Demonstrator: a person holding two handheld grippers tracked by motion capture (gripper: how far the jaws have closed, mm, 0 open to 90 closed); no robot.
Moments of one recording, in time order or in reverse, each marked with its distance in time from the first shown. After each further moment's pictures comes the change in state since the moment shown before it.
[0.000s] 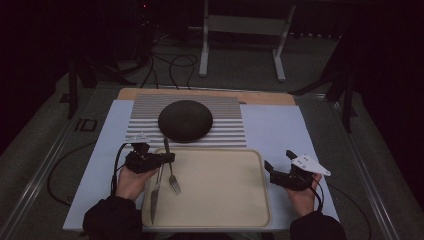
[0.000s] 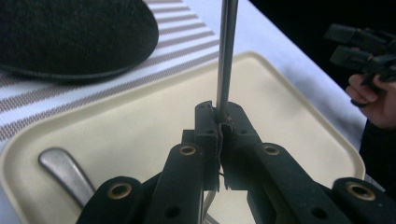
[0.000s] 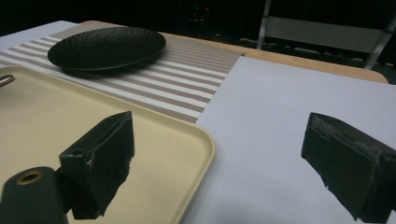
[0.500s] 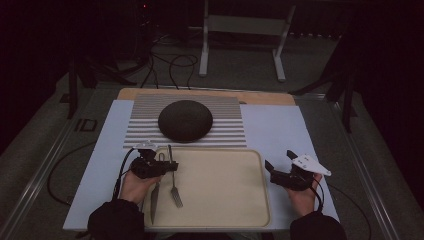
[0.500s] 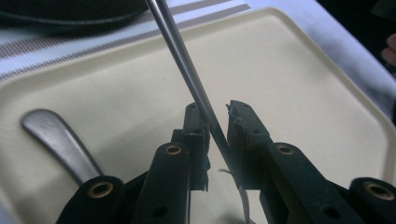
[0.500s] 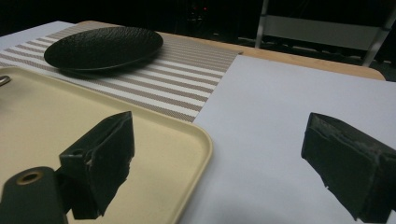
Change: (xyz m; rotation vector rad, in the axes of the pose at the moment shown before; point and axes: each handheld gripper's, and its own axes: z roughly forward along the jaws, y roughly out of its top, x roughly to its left) left arm 0.009 -0.020 0.022 0.103 0.014 0.009; right arm -0.001 -0.001 0.000 0.001 -0.007 0.010
